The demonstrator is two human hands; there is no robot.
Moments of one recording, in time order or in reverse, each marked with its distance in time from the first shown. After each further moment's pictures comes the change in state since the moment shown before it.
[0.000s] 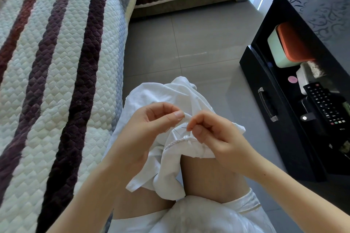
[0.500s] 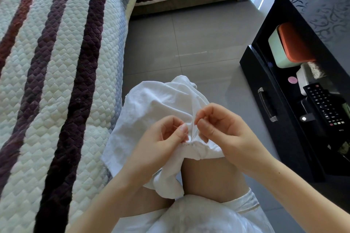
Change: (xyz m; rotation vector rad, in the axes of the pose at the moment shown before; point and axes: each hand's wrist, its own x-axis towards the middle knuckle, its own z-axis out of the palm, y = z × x) left_hand -0.007 -0.030 0.011 0.210 -0.006 -0.016; right_hand -0.001 -0.015 -0.005 0.265 0.051 0.069
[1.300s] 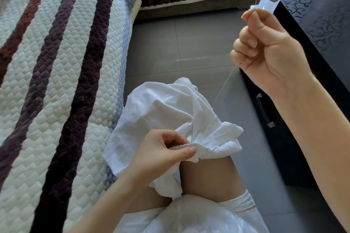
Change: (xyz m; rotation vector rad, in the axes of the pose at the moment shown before) left_hand -0.015 0.001 0.002 0.079 0.023 -0.077; right_hand 0.081 -0.081 -0.052 0.422 0.157 -0.115
